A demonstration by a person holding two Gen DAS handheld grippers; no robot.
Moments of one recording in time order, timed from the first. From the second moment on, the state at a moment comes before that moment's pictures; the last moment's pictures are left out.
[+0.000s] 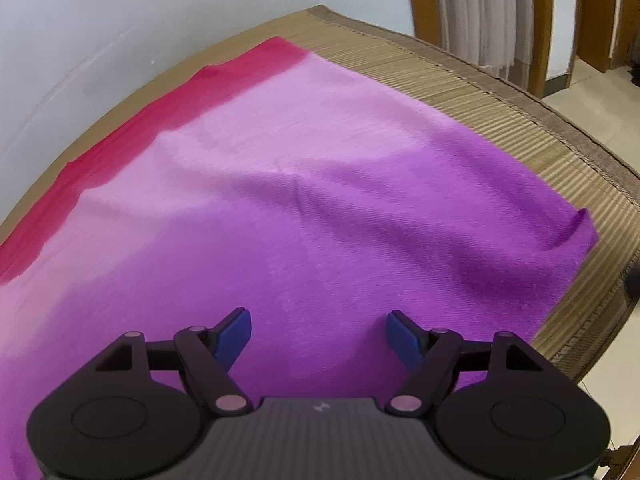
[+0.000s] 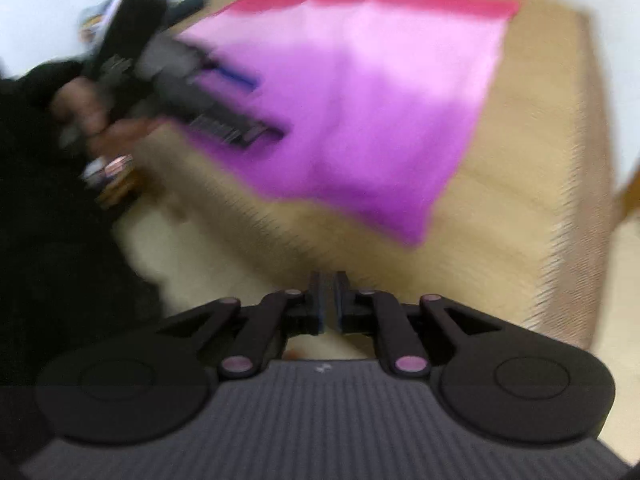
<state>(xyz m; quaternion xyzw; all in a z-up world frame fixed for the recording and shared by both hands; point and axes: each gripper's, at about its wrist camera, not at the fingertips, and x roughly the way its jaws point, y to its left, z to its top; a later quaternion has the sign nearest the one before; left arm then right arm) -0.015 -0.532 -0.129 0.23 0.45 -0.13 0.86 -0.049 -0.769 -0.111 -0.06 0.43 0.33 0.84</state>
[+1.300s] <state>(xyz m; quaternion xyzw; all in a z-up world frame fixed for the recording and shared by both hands) -0.081 -0.685 -0.114 0.20 0.32 0.00 0.93 0.094 -0.844 -0.092 0.39 0.55 0.32 0.67</state>
